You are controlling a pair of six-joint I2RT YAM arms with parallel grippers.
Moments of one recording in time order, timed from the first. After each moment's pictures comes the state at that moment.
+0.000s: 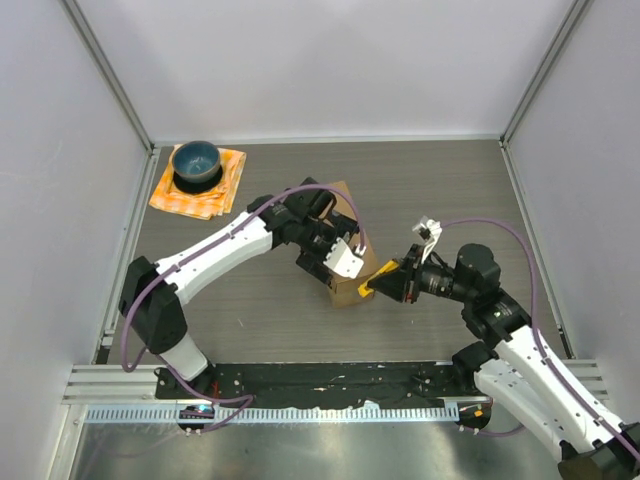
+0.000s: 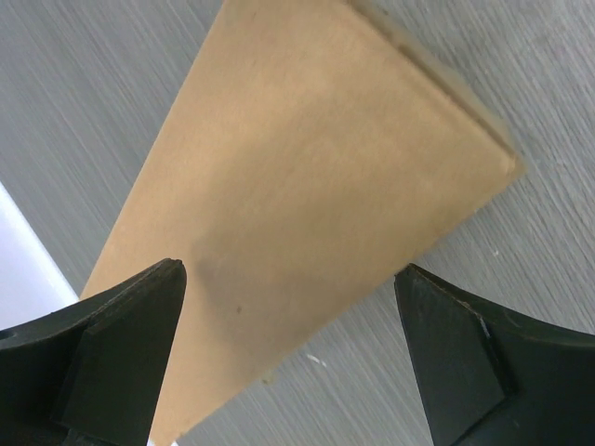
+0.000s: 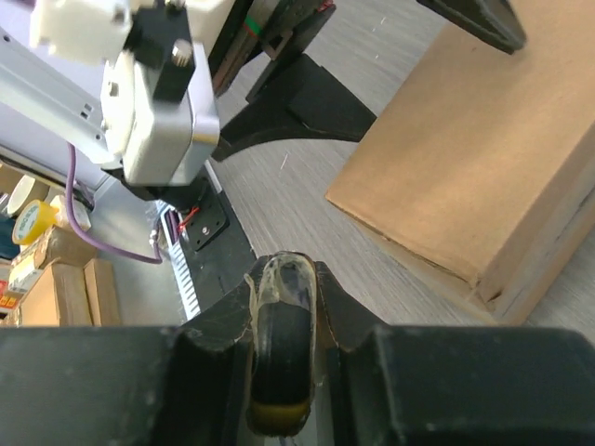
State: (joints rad) left arm -0.79 1.65 1.49 -0.88 0.42 1.40; right arm 0.44 0.60 0.53 -0.13 -0.69 0.43
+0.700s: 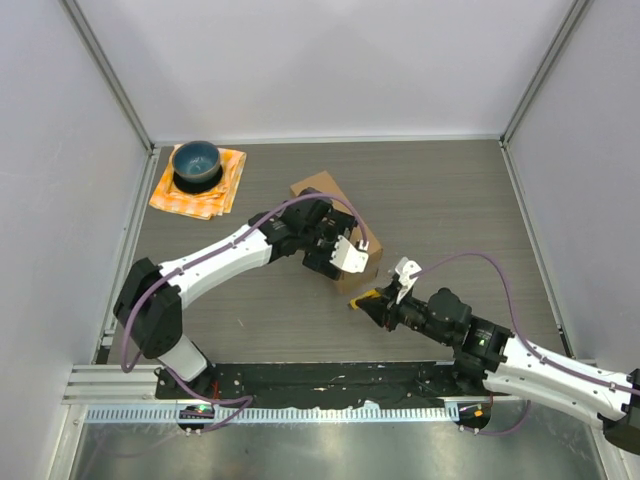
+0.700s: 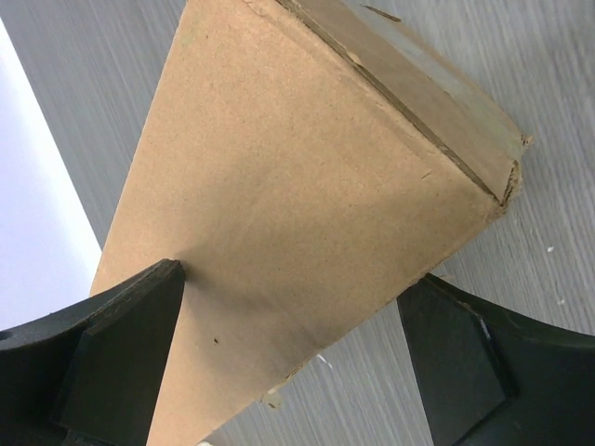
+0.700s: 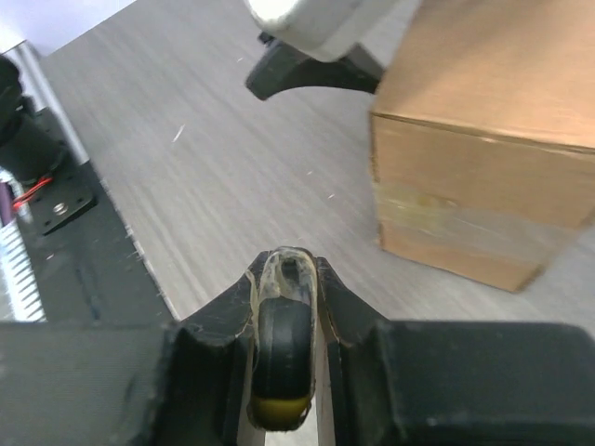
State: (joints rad) left arm -0.82 1.61 1.27 -0.49 0.28 1.23; right arm 1.02 0.52 0.30 0.03 0.03 0.25
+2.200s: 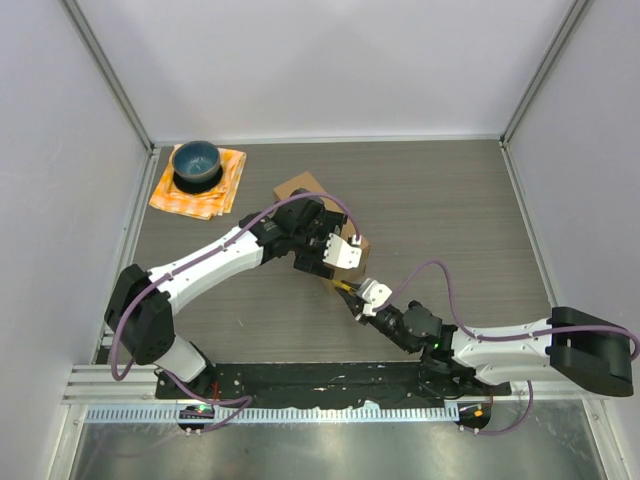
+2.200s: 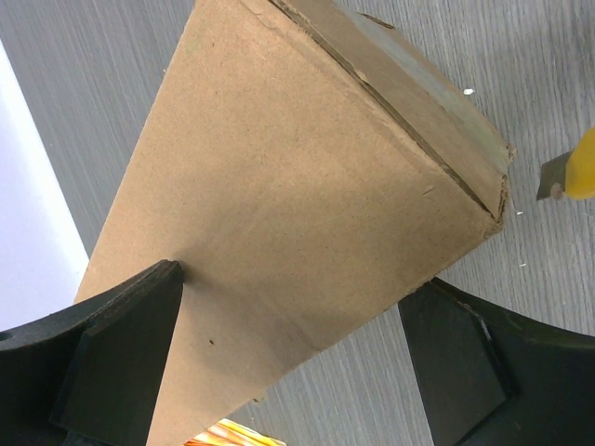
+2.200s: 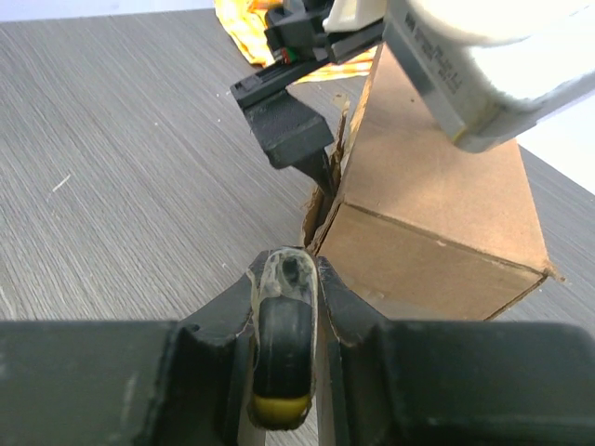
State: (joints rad) left arm -0.79 1.55 1.23 -0.54 0.22 1.14; right arm 1.24 1.07 0.16 0.96 0.41 -0.25
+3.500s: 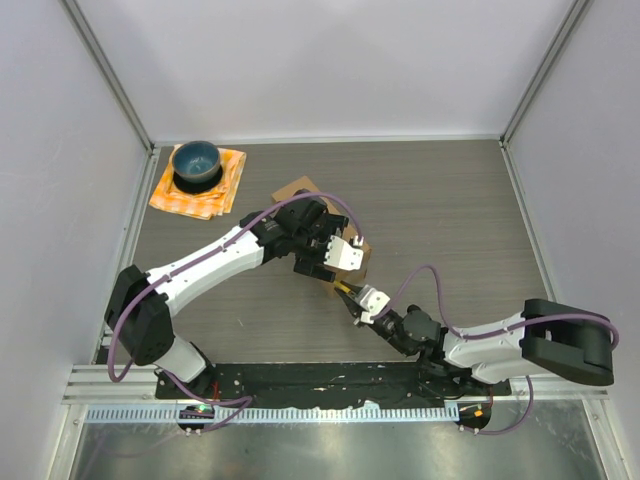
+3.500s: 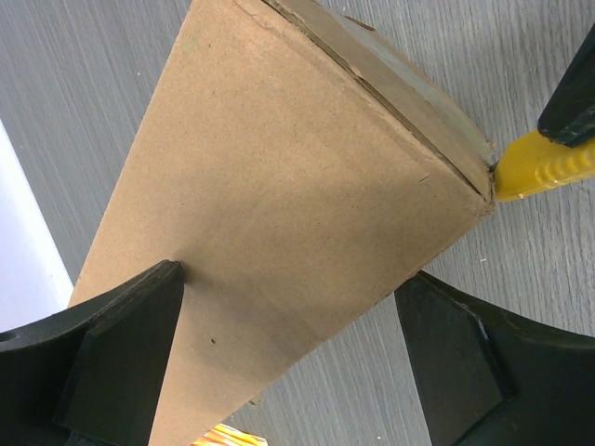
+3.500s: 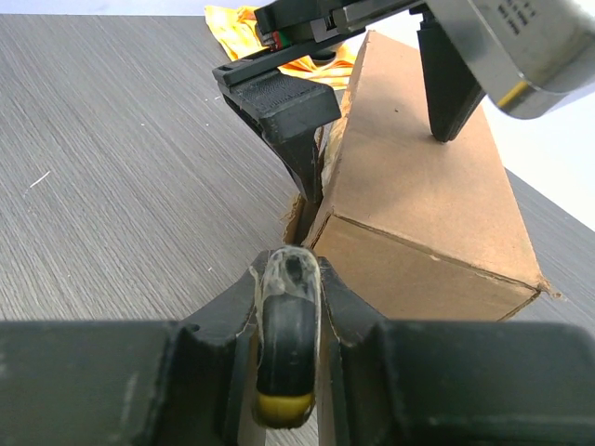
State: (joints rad) left arm -0.81 1.54 1.26 -0.62 0.23 1.10; right arm 1.25 1.20 0.12 1.20 0.43 -0.34
